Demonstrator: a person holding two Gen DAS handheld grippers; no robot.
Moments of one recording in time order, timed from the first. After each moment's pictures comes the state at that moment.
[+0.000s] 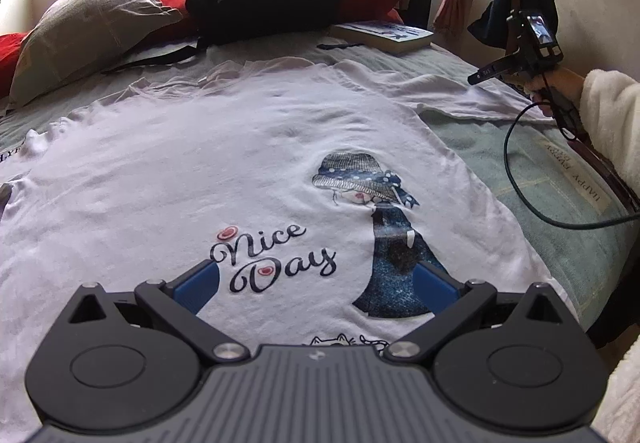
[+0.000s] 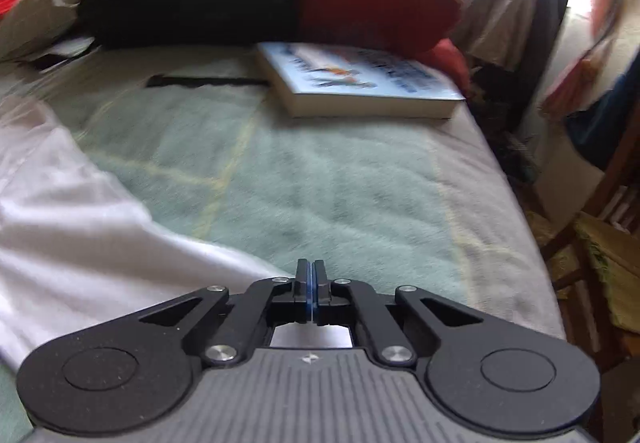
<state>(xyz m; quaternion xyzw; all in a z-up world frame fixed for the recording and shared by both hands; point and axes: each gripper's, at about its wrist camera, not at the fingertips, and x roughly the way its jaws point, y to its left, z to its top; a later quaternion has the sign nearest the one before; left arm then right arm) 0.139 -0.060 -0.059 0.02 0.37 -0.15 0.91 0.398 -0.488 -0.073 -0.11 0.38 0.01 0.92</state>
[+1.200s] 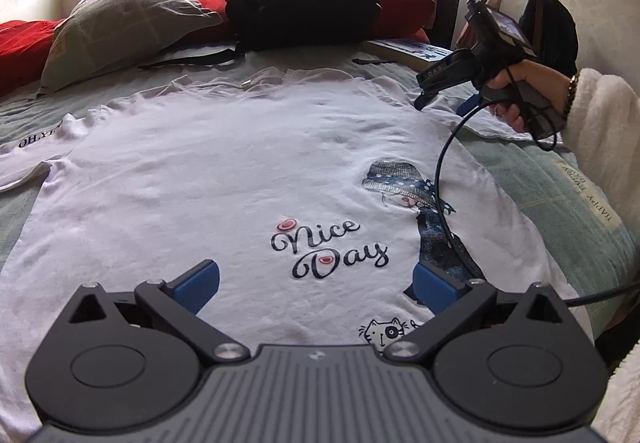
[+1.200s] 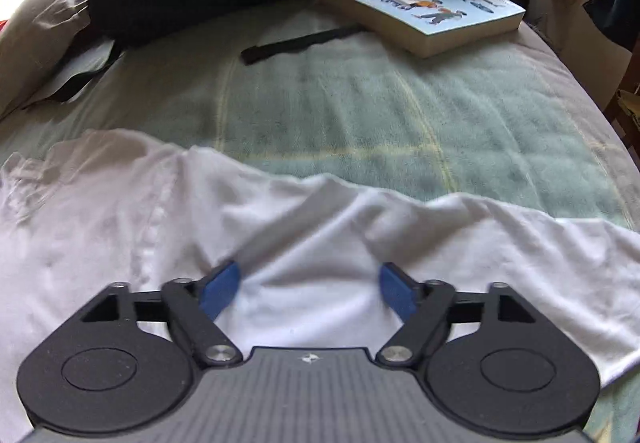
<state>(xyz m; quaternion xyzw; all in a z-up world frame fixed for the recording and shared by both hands) 0.129 -0.024 -0.058 -0.01 0.36 -0.12 0.93 0.413 -0.344 -0.076 0.03 0.48 0.00 0.88</state>
